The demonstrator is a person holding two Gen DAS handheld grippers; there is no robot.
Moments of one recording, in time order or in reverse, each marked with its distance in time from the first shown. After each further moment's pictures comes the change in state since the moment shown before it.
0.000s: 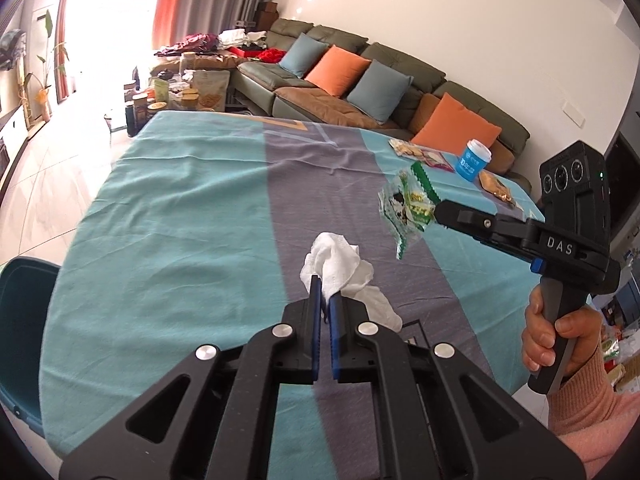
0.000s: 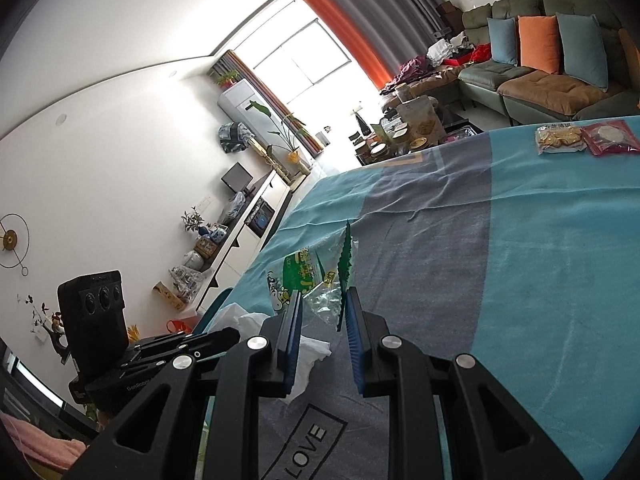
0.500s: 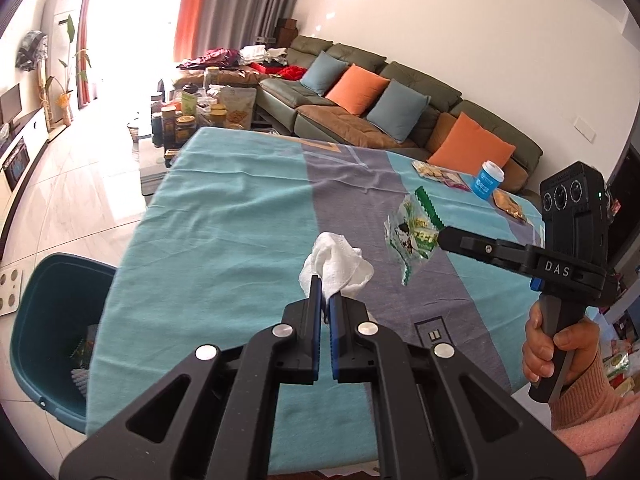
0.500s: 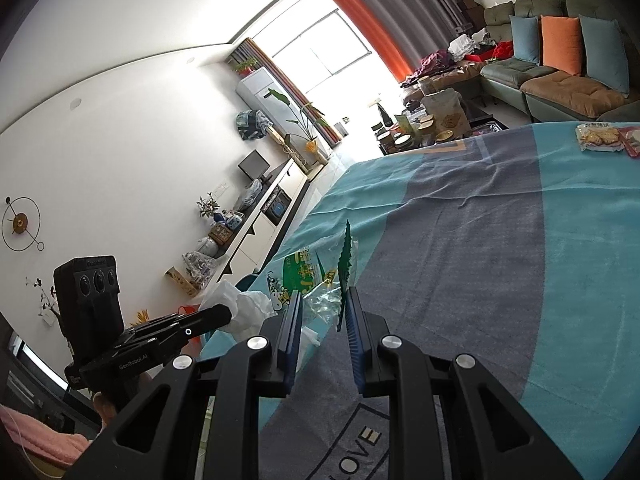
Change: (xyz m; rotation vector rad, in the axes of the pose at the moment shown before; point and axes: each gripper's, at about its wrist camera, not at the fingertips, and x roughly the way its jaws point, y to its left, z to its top) left arm -0.050 0.026 -0.006 -0.027 -0.069 0.067; right arm 0.020 0.036 -0.014 -0.042 0.033 0.052
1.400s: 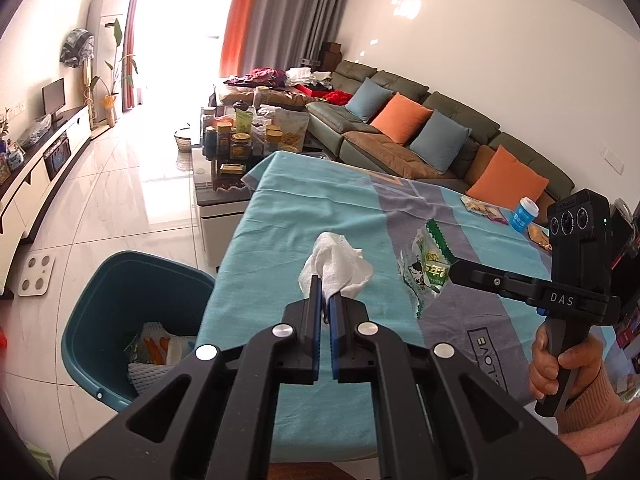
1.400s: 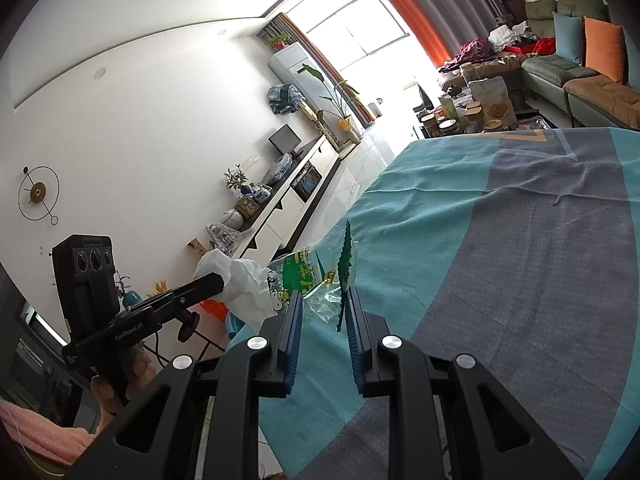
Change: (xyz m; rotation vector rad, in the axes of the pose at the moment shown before) left arm -0.062 0.059 -0.007 -0.081 -0.094 0.138; right arm 0.053 0.051 0.001 -0.077 0.084 0.090
